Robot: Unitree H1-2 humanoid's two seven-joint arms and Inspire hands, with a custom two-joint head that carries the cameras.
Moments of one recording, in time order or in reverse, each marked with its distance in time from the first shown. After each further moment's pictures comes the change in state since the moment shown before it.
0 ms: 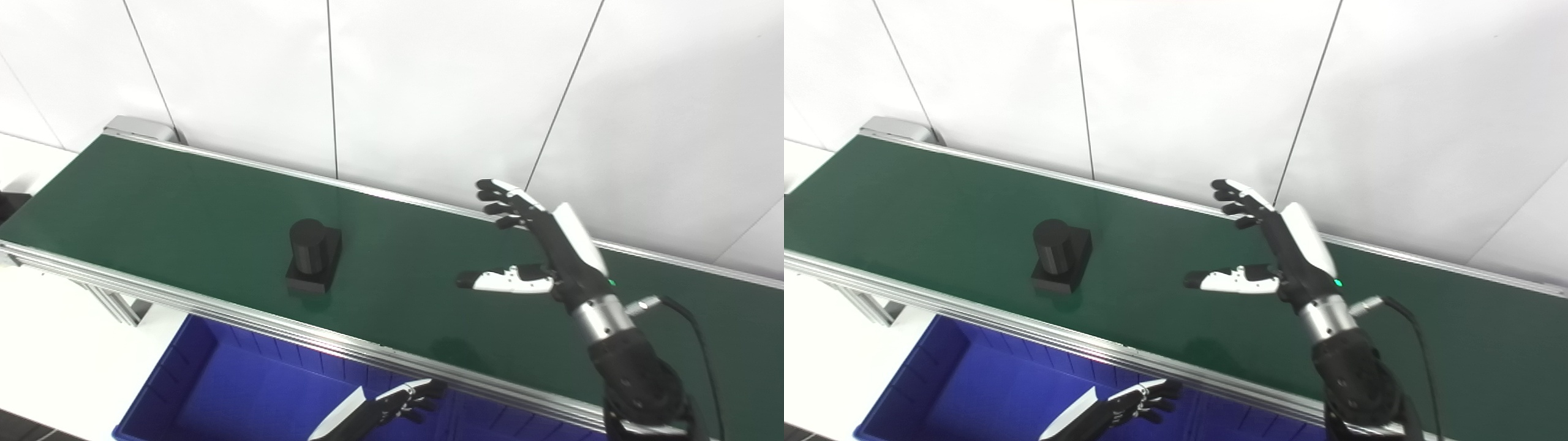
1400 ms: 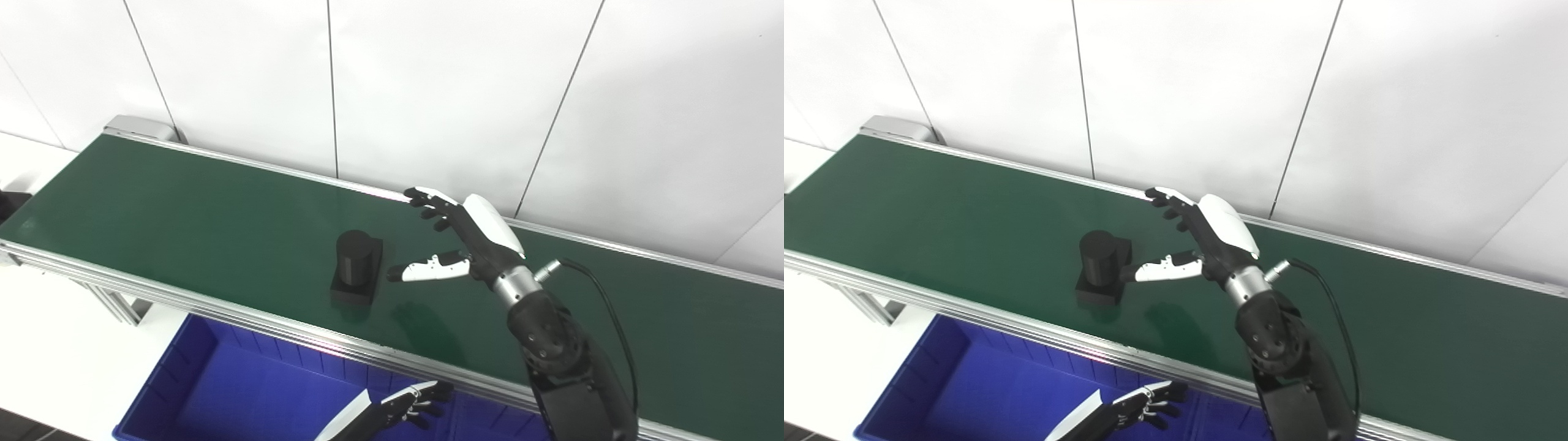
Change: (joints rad) left arm 0.002 -0.010 -0.022 0.002 0.011 -0.021 0.012; right arm -0.147 0.131 0.138 0.284 -0.167 -0.004 -0.049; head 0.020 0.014
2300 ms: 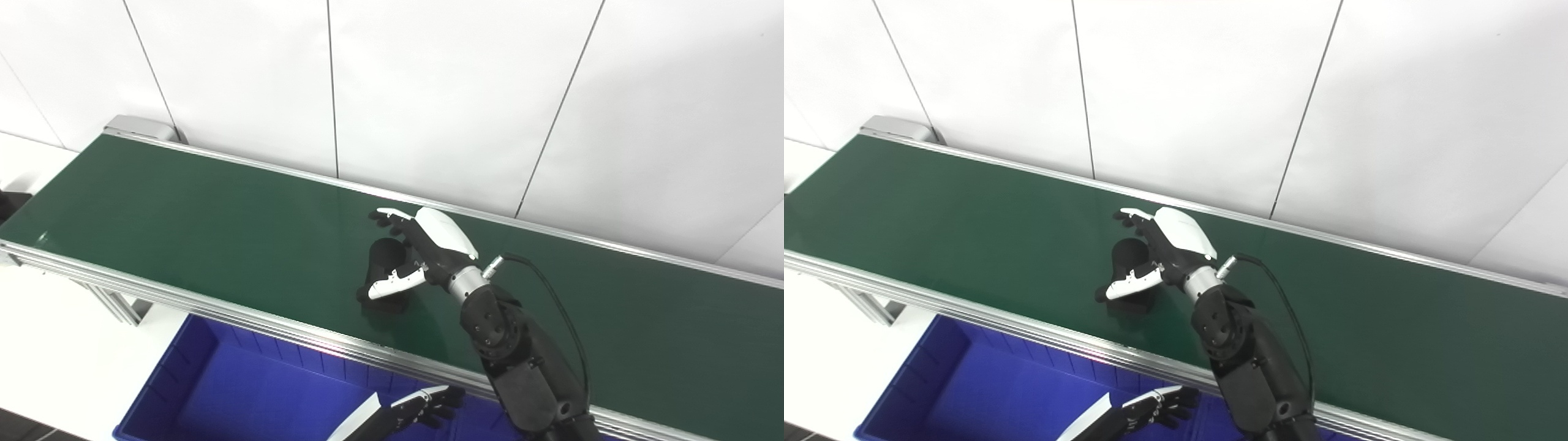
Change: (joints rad) left arm -0.003 -0.020 -0.019 0.004 0.007 -0.002 0.001; right arm -0.059 0.083 0.083 0.256 -0.060 -0.006 -0.062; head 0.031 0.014
